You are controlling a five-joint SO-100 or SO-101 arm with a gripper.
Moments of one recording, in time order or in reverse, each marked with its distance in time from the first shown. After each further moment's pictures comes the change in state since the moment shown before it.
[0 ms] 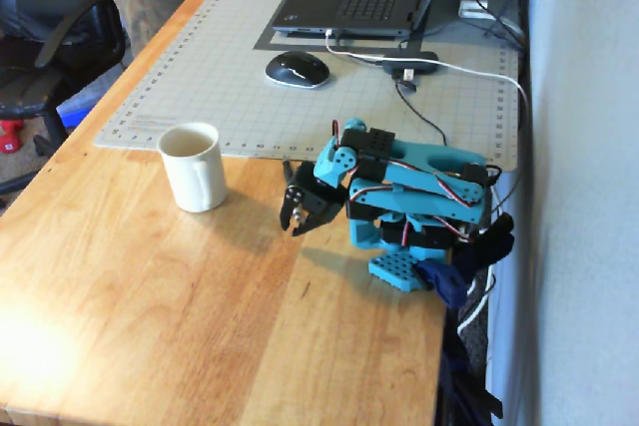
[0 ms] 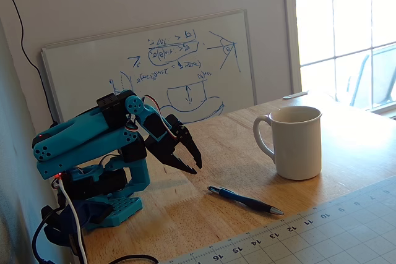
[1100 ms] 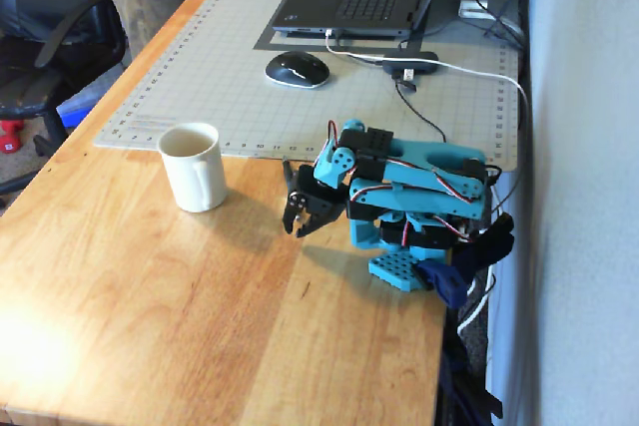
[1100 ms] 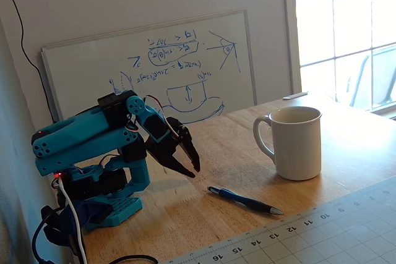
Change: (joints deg) arm 0.0 -4.3 -0.1 -0.2 -13.3
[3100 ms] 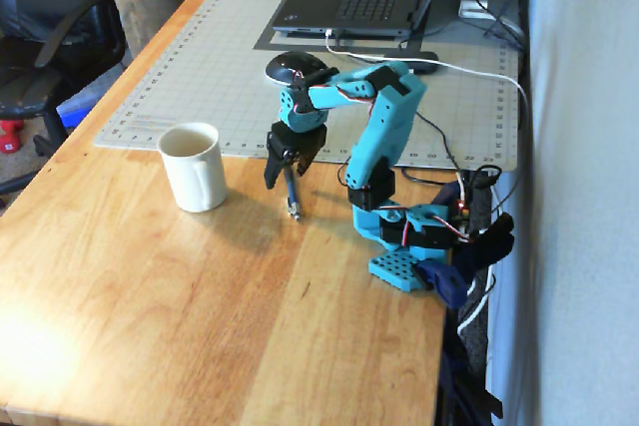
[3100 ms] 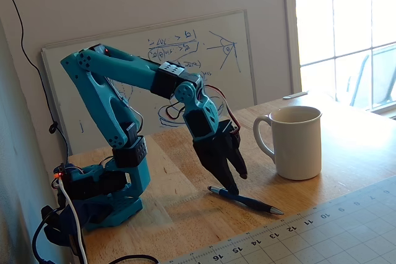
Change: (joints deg) arm 34.6 -76.8 -40.3 -24.2 -67.1
